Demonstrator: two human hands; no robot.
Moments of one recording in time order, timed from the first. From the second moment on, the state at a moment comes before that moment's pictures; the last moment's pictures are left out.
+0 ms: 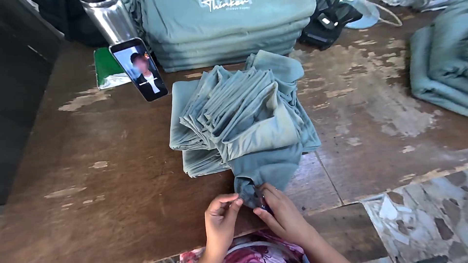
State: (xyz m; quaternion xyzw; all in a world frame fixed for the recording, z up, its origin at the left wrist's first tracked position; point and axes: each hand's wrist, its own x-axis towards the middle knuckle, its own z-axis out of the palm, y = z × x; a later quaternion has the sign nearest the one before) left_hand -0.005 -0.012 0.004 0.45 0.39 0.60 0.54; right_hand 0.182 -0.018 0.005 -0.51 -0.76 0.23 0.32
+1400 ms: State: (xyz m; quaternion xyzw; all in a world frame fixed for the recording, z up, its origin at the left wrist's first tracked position) left_hand -0.050 0.003 0.015 0.72 0.41 0.39 0.41; right_hand 0.210 -0.013 0.001 -0.50 -0.84 0.09 0.19
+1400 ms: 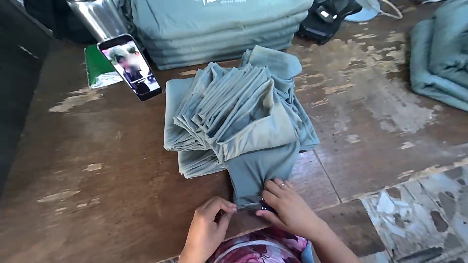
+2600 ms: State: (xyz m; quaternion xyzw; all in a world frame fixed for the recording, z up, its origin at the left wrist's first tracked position) left_hand -0.025 0.022 0.074 0.85 0.16 0.14 0.48; right_hand 0.248 0.052 0.103 -0.26 -0.52 0.43 0.69
